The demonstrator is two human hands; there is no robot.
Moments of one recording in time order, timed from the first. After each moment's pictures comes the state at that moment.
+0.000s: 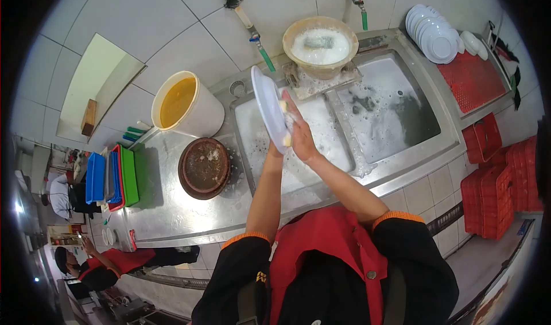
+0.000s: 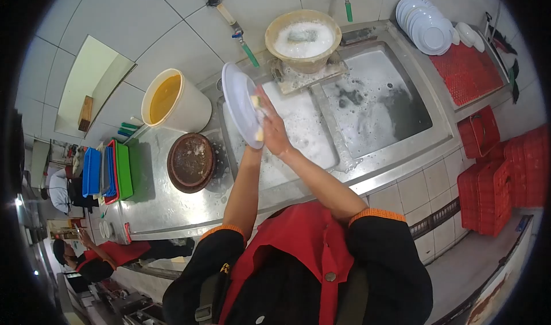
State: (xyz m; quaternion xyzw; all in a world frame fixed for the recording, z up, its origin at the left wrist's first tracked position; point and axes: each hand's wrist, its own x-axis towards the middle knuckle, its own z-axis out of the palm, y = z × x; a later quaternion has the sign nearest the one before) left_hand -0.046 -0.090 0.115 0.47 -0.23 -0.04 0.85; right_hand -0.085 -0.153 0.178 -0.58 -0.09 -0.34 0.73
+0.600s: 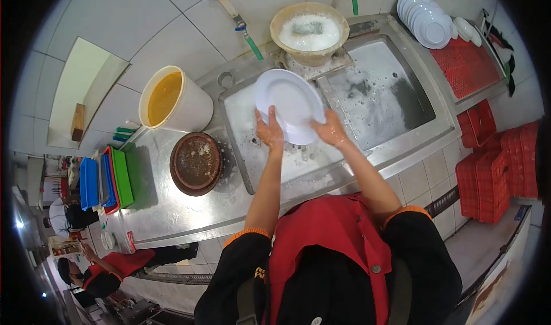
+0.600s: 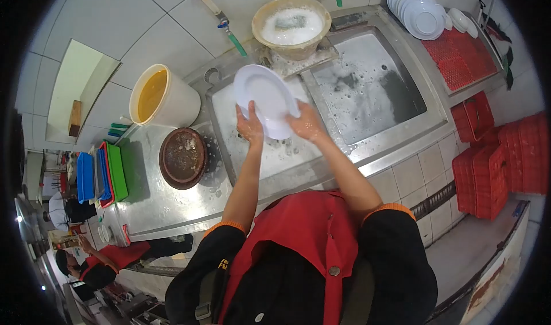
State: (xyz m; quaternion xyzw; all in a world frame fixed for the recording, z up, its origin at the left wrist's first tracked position) left_hand -0.042 -0.096 0.085 0.84 0.09 0.17 0.51; right_hand -0.132 -0.237 0.136 -0.79 0.12 -0.12 0.59
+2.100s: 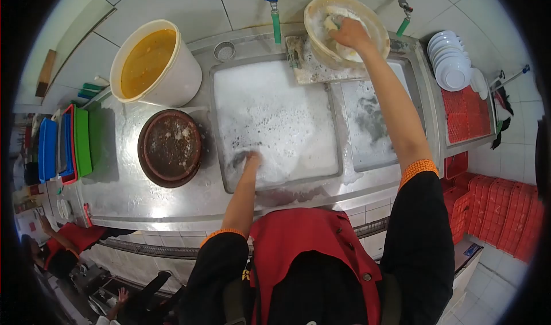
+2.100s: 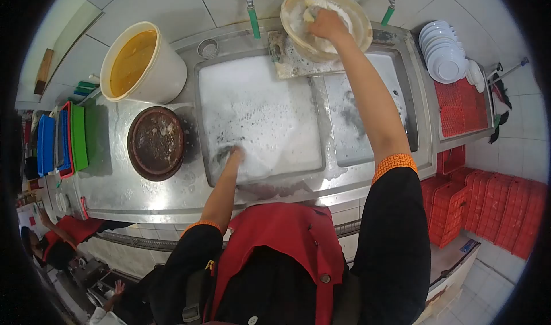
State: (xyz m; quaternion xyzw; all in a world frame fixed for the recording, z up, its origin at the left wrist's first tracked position) left_hand -0.072 0.020 -0.141 0.89 0.09 -0.36 0.27; right_hand 0.142 -0.357 0.182 -0.99 0.04 -0.03 0.11
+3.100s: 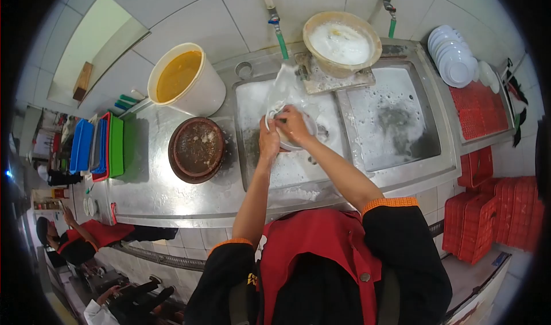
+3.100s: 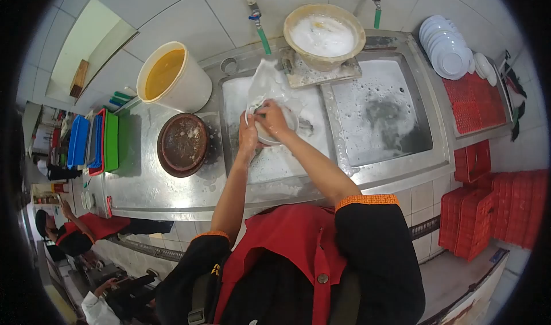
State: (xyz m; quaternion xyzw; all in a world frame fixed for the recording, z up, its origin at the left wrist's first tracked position) left_hand -0.038 -0.041 0.082 0.83 0.10 -0.06 0.55; right_hand -0.020 -0.158 0.051 -0.84 -0.05 -0.20 0.51
